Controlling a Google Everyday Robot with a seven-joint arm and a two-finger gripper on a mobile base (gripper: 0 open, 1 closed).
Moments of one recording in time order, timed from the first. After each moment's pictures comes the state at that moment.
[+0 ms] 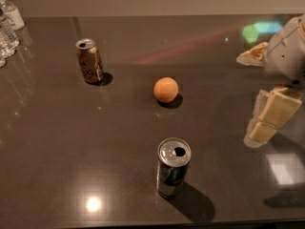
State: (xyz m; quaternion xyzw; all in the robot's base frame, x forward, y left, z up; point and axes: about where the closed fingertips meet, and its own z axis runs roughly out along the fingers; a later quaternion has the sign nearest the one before) arm 0.416 -0.172 0.958 -0.64 0.74 0.03 0.20
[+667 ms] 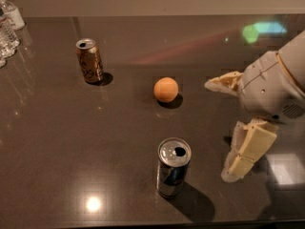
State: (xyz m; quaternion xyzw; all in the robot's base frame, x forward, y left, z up) arm 0.372 -0.115 0.932 -0.68 0.68 0.14 0.23
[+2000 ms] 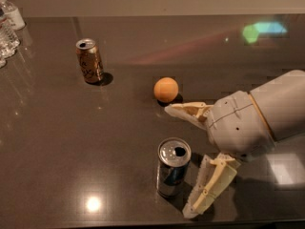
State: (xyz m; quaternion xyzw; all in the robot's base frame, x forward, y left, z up) arm 0.326 -0.038 0.912 -0.68 0.59 0.30 0.32
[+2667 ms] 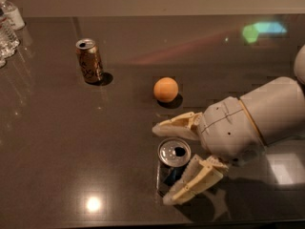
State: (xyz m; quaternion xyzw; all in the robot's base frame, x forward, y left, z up) arm 0.318 -0.024 0.904 -0.67 0.58 0.33 0.32
